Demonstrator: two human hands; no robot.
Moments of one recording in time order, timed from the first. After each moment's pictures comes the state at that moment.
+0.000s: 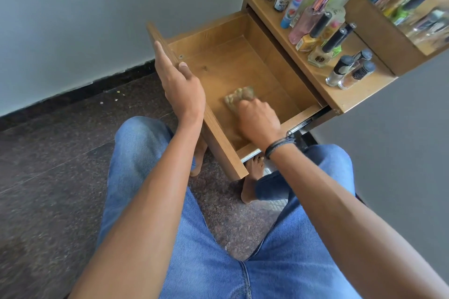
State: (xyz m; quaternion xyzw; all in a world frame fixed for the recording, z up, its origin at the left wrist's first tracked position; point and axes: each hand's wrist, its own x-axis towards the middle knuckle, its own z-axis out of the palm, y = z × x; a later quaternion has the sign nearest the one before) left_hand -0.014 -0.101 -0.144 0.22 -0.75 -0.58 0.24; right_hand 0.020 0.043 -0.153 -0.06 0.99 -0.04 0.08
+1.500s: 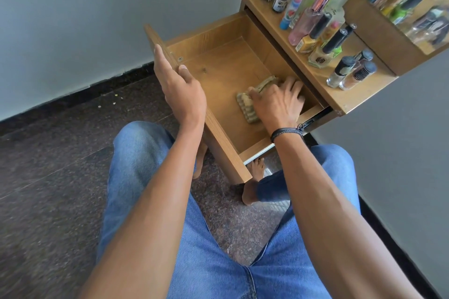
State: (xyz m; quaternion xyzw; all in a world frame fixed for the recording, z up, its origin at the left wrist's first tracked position) left_hand -0.012 -0.097 -0.139 0.22 -0.74 -0.59 0.24; right_hand -0.016 0.070 -0.161 0.19 0.98 -0.01 0.02
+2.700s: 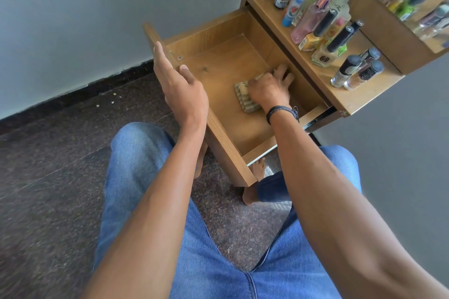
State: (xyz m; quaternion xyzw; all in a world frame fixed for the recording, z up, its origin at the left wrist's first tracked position) left_hand -0.011 -0.095 -0.139 0.21 -0.74 -0.58 0.26; right_hand -0.062 0.061 -0.167 0.20 0.96 -0.13 0.12
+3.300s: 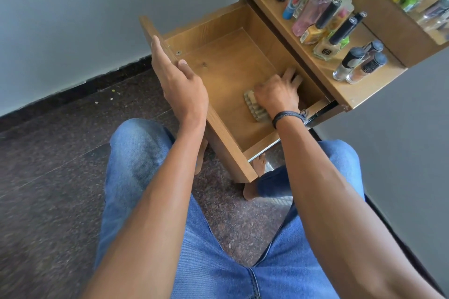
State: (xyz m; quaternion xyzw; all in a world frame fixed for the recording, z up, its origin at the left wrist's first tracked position) left_hand -0.010 -0.095 -0.141 0.21 -0.75 -0.58 0.25; right_hand -0.037 0.072 -0.165 0.21 0.96 -0.11 0.11
